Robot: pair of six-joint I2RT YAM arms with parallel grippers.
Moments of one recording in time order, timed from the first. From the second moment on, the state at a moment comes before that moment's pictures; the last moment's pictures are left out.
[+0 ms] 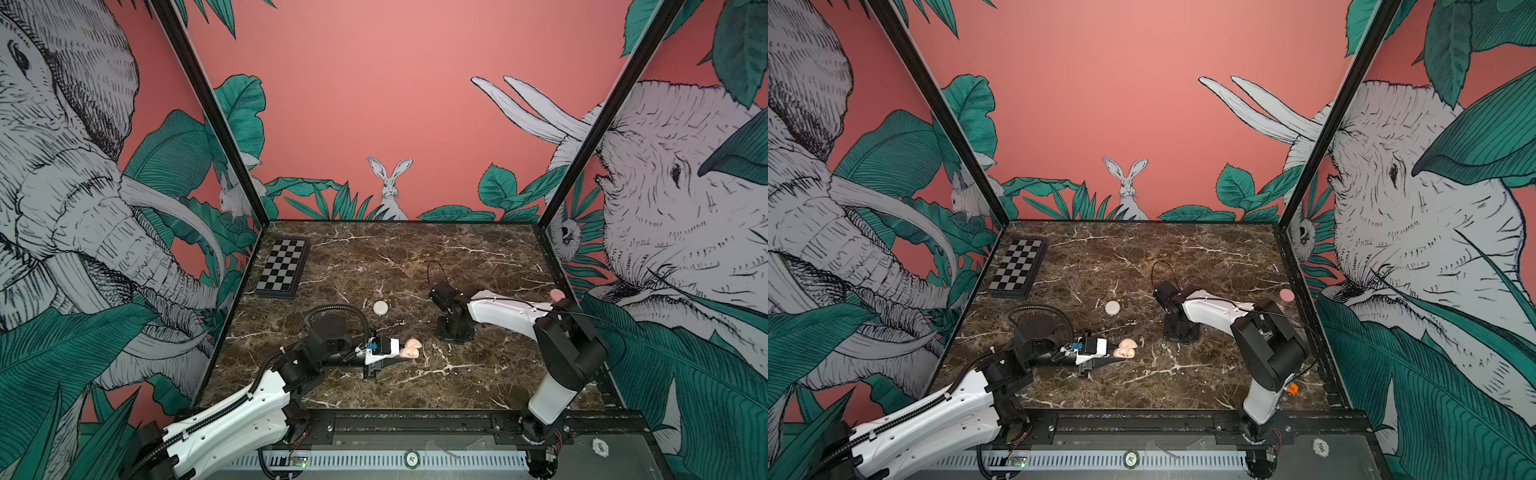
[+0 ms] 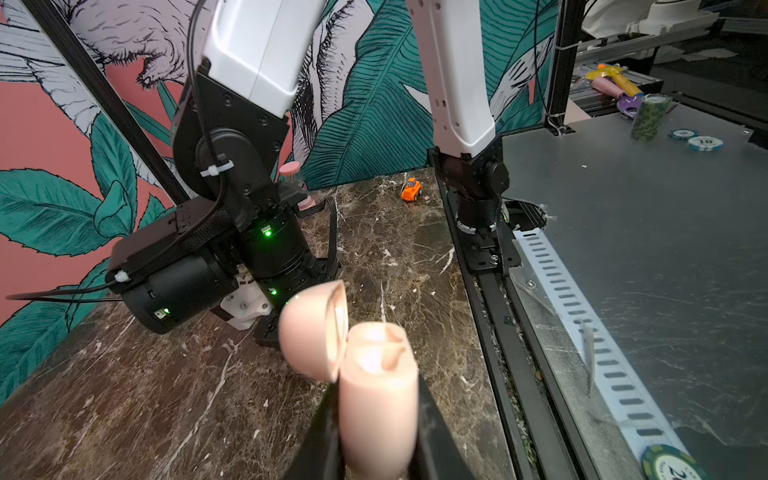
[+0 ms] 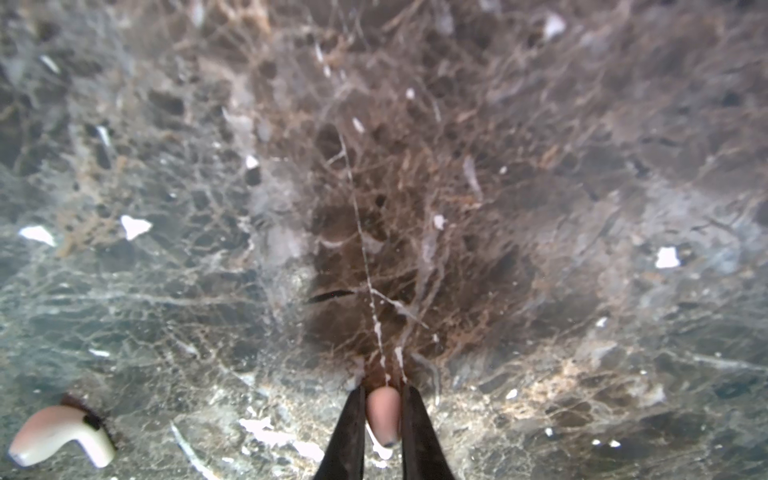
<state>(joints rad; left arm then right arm) -0.88 0.76 0.44 0.07 0.67 0.41 0.68 1.73 1.03 -0.82 0.02 0.79</state>
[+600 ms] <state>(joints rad) -0.88 0.76 0.44 0.06 0.67 0.41 0.67 1.67 0.97 -0.74 0.00 0.81</state>
